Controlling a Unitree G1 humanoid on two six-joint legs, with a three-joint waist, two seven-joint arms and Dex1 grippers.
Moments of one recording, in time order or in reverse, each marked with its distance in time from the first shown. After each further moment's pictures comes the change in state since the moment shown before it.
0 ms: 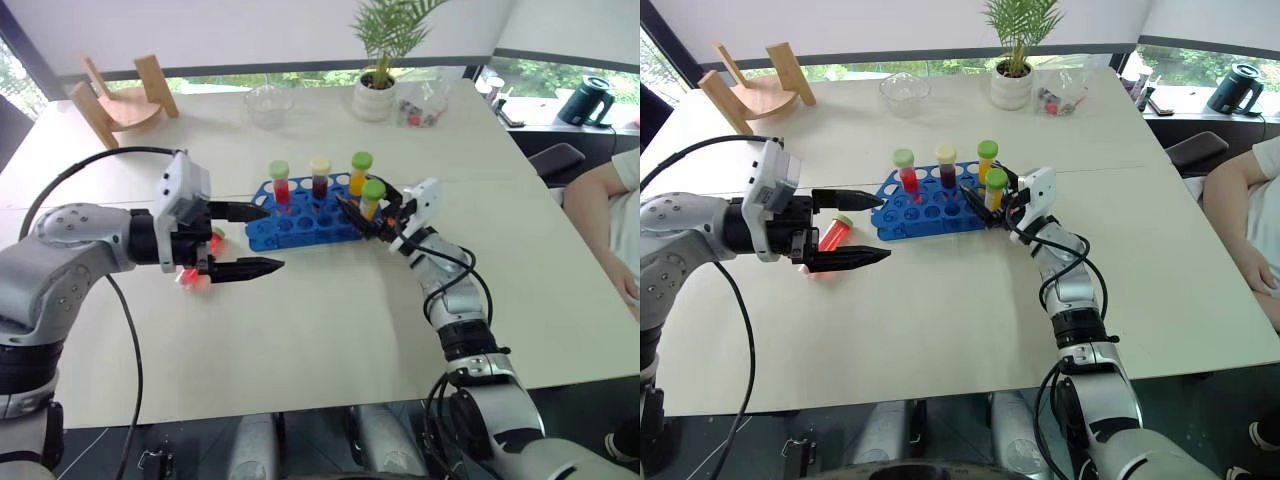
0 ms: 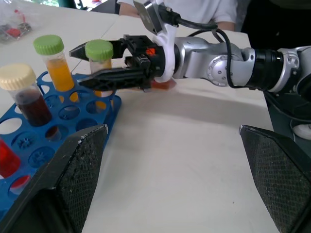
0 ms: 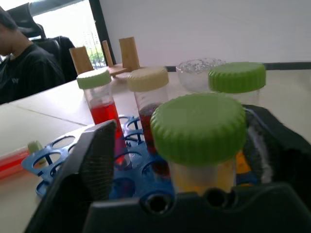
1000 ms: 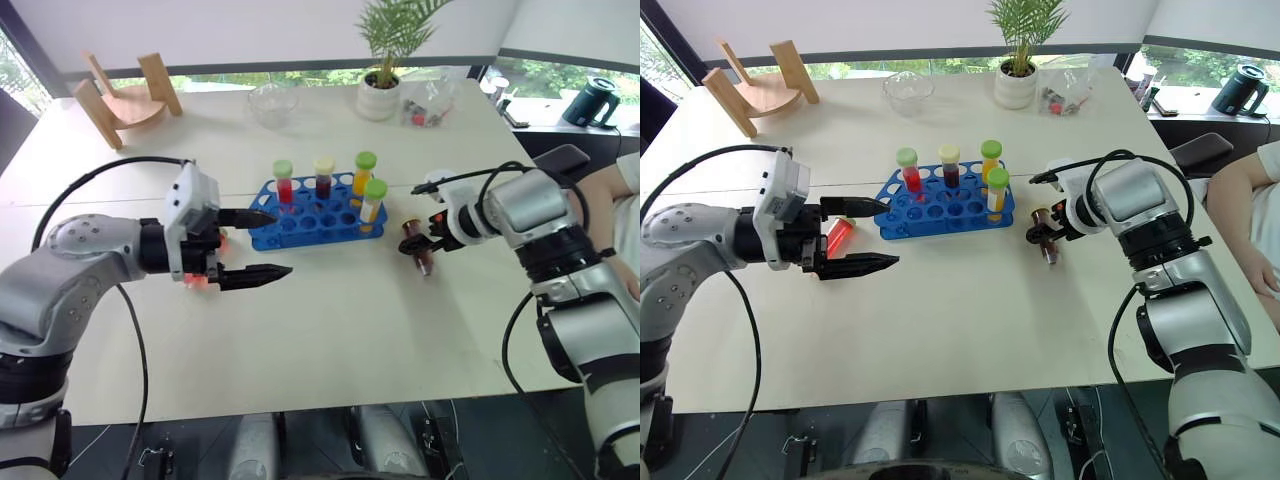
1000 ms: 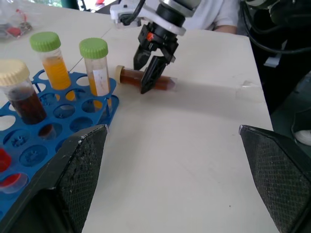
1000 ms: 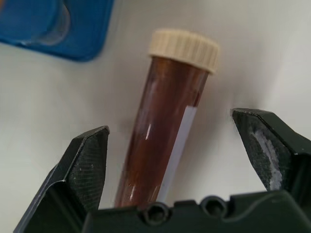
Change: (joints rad) left arm 0.049 -0.040 0.005 -0.061 0.001 0.003 0.046; right arm -0.499 -0.457 0.420 0.059 -0.013 1.384 0.118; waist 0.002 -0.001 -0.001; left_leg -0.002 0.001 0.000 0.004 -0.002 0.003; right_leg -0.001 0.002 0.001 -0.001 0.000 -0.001
